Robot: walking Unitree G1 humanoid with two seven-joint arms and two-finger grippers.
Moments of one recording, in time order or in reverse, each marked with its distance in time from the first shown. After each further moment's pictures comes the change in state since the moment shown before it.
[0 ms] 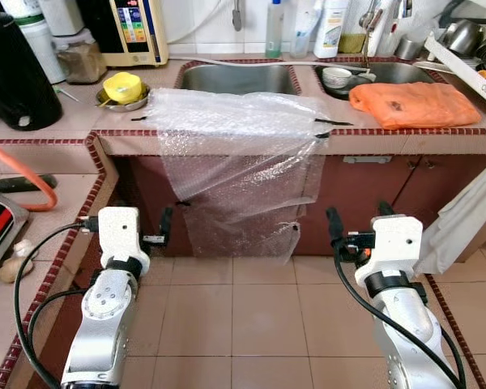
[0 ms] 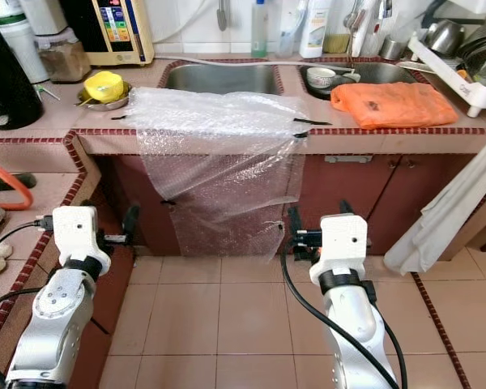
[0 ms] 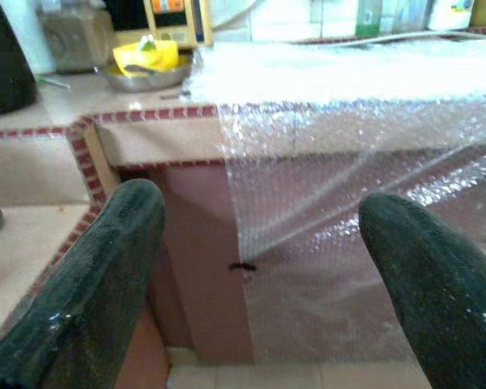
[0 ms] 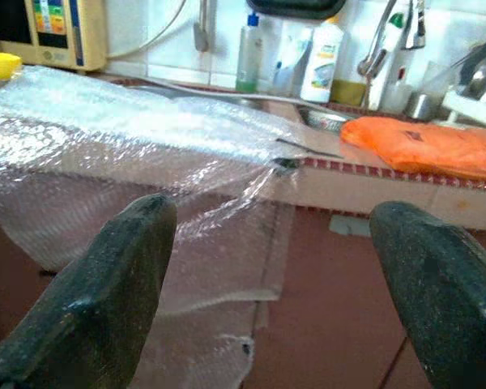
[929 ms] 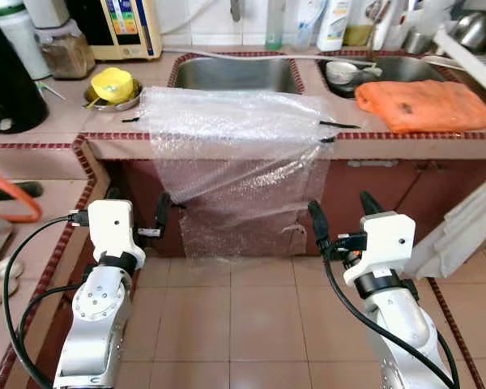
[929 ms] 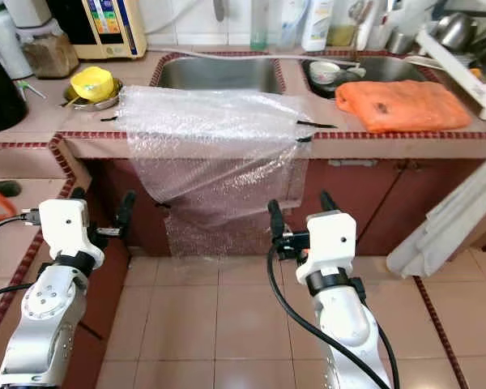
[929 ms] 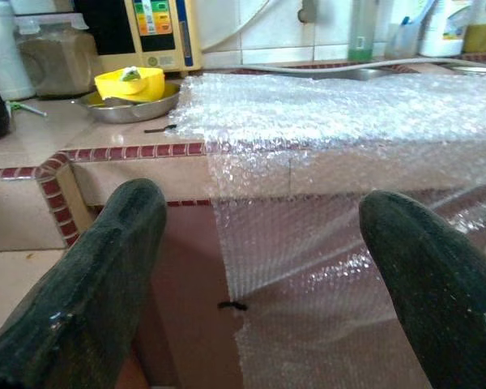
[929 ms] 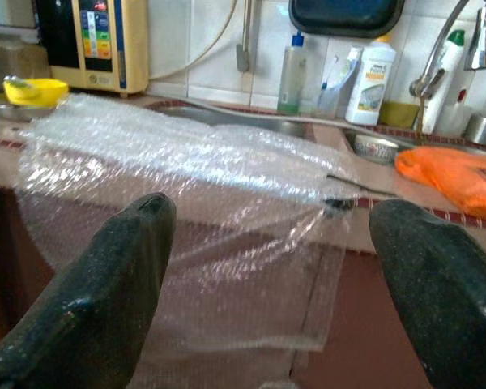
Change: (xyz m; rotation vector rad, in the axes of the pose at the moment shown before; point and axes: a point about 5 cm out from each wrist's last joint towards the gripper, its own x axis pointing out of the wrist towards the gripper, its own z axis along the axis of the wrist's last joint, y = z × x) left arm -0.005 0.003 0.016 -0.019 -0.068 -0.026; right arm -0.004 0.018 0.020 0.024 -0.085 0.104
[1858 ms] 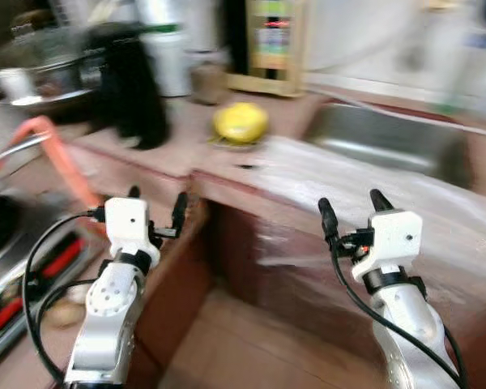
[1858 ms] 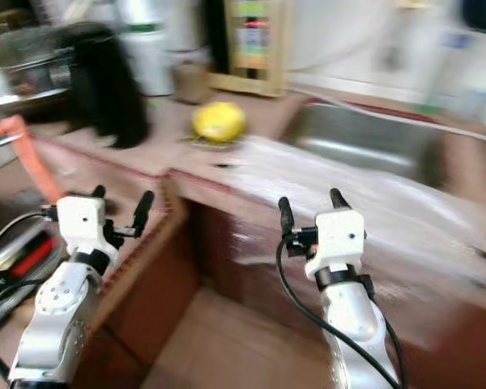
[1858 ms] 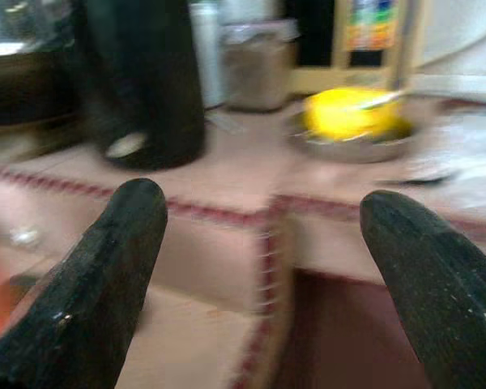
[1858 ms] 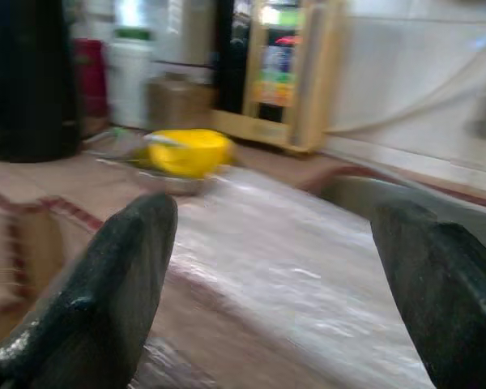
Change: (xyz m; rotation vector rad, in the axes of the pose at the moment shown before) left arm 0.002 -0.015 -0.005 -0.021 0.030 -0.096; right arm 0.004 -0.002 -0.004 0.001 0.009 -0.016
